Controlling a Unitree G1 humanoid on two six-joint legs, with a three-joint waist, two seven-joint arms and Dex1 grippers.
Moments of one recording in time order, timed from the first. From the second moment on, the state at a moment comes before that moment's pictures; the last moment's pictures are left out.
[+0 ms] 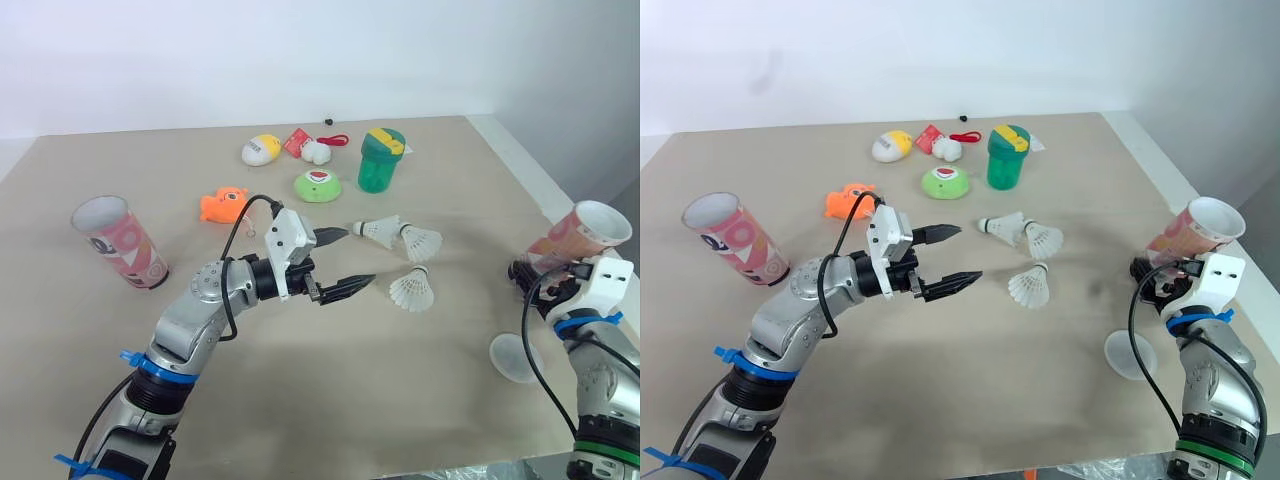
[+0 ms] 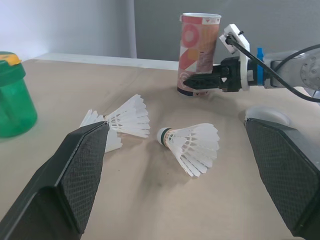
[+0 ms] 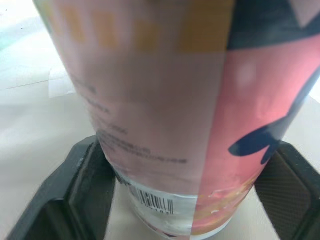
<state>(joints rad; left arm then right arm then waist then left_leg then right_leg) -0.49 0.31 -0.23 -0.25 -0.43 0.43 -0.77 -0.19 -0.52 -0.56 0.17 0.40 0.36 0.36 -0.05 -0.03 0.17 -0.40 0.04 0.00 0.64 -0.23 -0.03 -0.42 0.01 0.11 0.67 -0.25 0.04</state>
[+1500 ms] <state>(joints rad) -0.49 0.29 -0.24 -0.22 -0.40 0.43 -0.84 -0.03 -0.58 -0.54 -0.02 0.43 0.63 0.32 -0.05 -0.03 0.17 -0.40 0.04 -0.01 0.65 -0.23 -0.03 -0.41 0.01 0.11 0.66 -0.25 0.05</state>
